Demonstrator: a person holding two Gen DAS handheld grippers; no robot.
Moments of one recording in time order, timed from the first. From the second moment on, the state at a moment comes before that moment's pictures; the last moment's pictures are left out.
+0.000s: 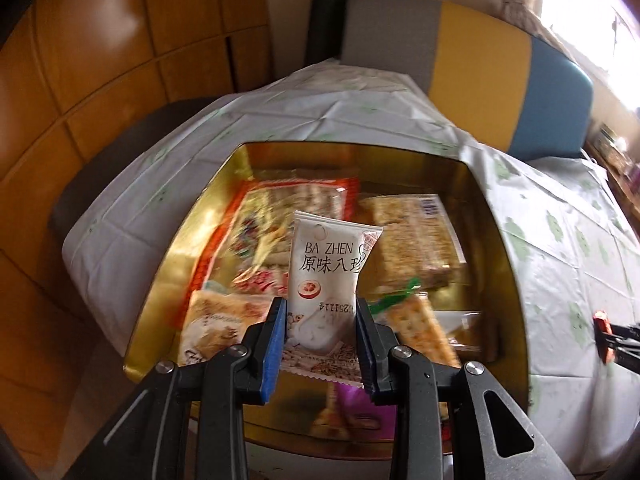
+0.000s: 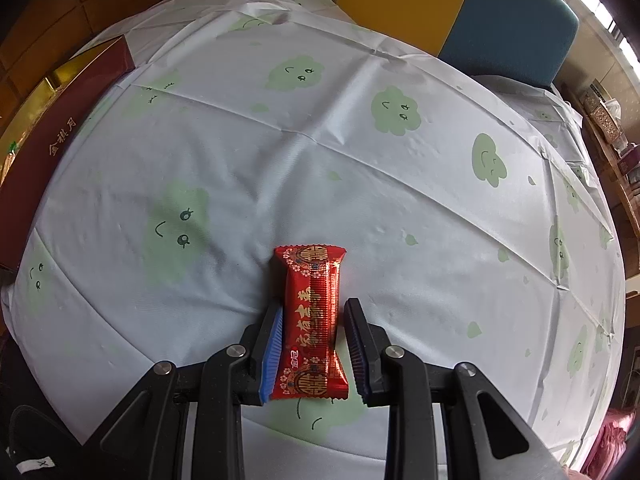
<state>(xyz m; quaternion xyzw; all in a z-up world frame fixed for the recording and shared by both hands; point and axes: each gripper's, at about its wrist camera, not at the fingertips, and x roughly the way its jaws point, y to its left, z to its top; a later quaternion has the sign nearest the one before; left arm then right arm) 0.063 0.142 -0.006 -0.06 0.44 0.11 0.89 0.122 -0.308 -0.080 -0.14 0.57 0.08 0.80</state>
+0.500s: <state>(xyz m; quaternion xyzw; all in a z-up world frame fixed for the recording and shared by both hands) 0.050 0.166 -0.028 -0.07 0.44 0.13 0.89 0.122 -0.309 -0.080 -0.14 0.57 0.08 0.80</state>
